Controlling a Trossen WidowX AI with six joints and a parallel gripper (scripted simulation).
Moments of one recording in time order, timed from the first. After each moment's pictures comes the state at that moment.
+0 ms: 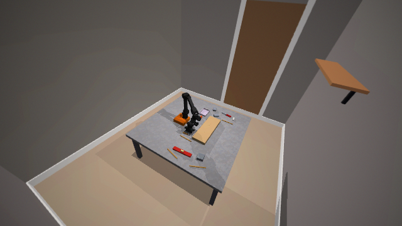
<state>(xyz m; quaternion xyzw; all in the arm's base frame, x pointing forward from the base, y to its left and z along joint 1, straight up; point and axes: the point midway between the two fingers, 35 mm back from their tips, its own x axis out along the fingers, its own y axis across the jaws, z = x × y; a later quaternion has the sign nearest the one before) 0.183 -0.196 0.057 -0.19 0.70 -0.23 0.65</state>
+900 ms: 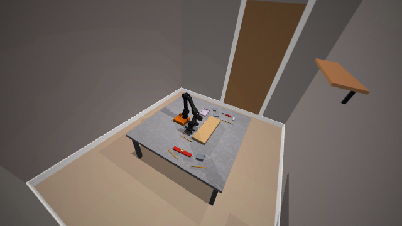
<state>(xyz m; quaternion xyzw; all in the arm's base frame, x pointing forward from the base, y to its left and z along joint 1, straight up) 0.184 -0.191 0.052 -0.26 0.67 -0.31 0.62</state>
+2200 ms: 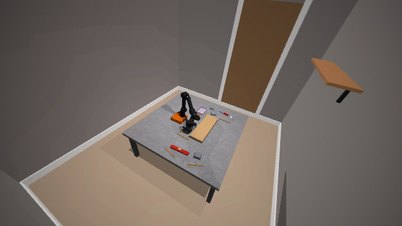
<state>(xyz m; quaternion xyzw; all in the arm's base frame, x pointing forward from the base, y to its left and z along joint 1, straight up) 0.189 -0.191 0.024 -0.27 0.66 -0.32 0.63</state>
